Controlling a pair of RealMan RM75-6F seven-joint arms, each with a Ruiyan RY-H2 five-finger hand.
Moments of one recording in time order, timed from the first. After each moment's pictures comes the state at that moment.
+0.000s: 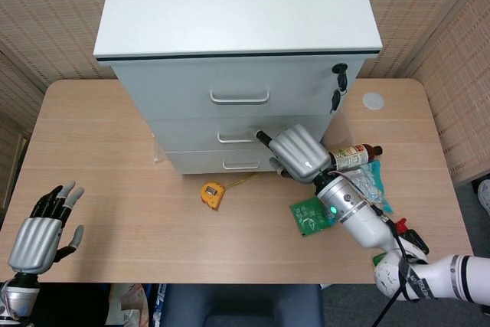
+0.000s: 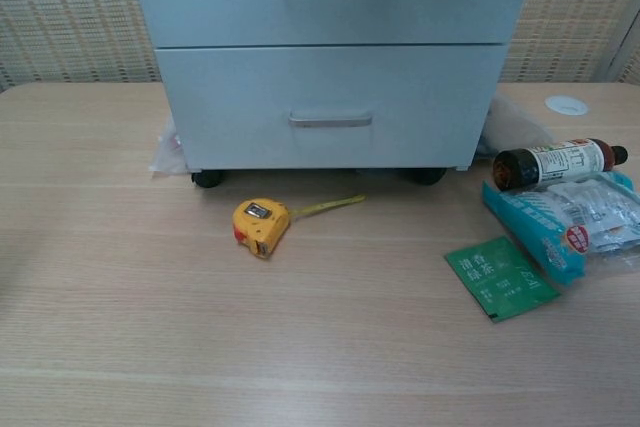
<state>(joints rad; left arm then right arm) -0.13 -1.12 -0.02 -1.77 1.55 1.46 0.23 0.93 -1.06 0.26 -2.00 -0.98 0.98 -0.59</state>
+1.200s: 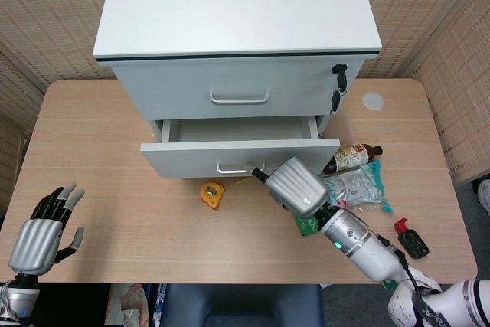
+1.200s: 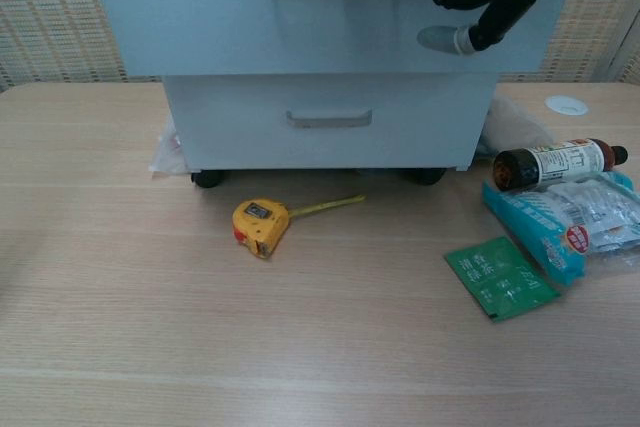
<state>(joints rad) -0.12 -1.12 -0.01 -1.75 1.55 1.46 0.21 0.88 -1.03 0.12 -2.17 -1.17 1.05 -0.69</state>
